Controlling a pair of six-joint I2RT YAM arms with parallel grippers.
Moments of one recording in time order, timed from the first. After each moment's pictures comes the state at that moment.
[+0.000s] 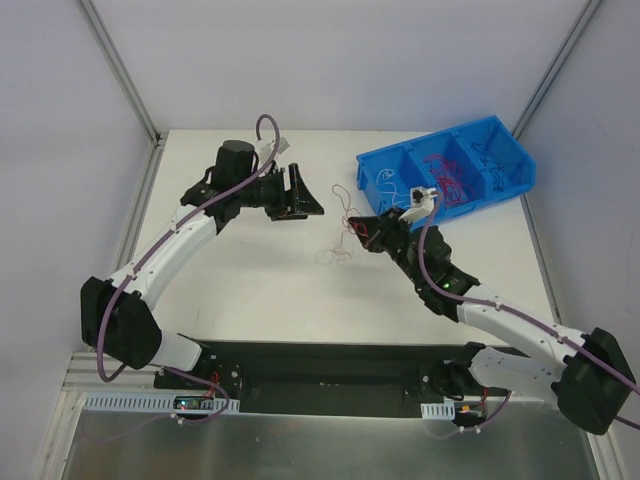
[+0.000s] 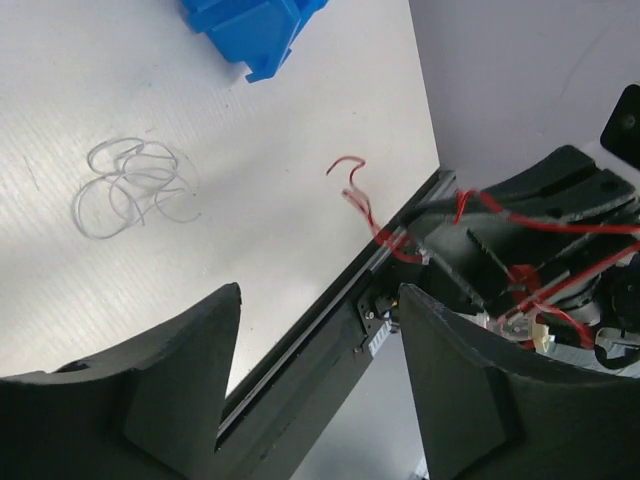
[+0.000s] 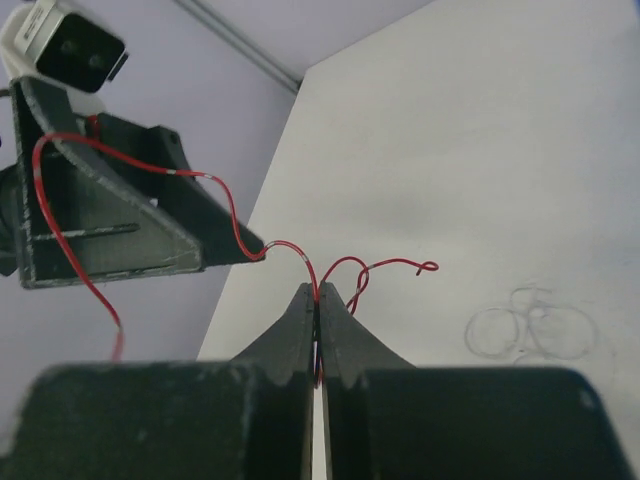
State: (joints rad) left arm -0.41 1.41 1.23 -0.41 0.68 -0.68; right arm 0.81 1.07 0.61 0.40 0.20 0.83
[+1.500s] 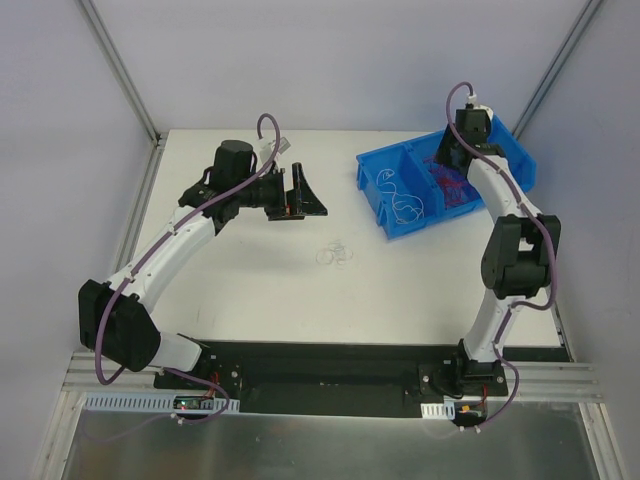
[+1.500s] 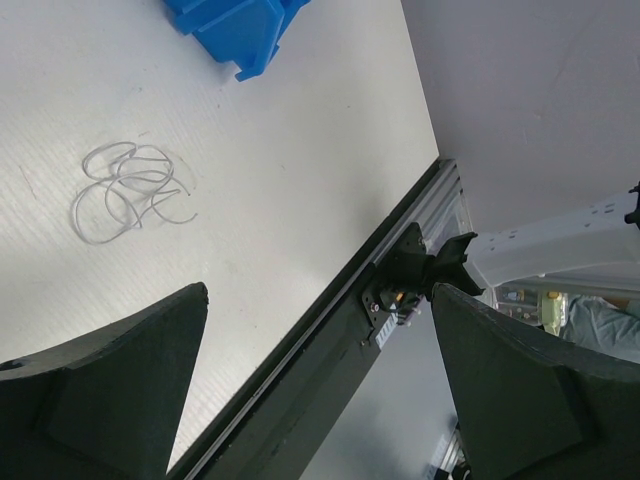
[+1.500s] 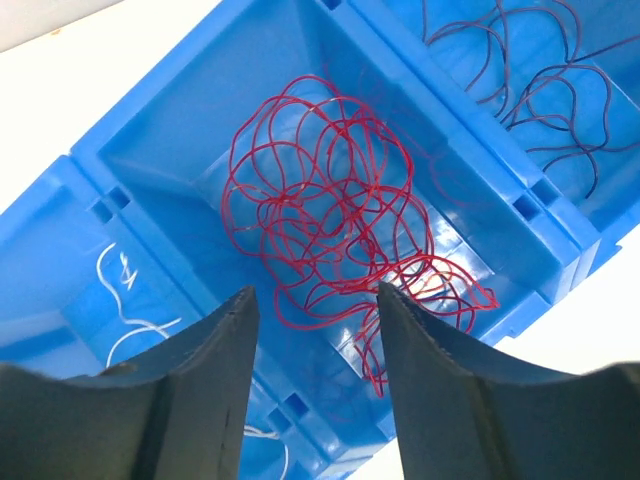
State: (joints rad) left arm -0.41 1.39 1.23 -0.41 0.71 -0.63; right arm 0.07 1.91 1.64 -0.43 0.25 0.31
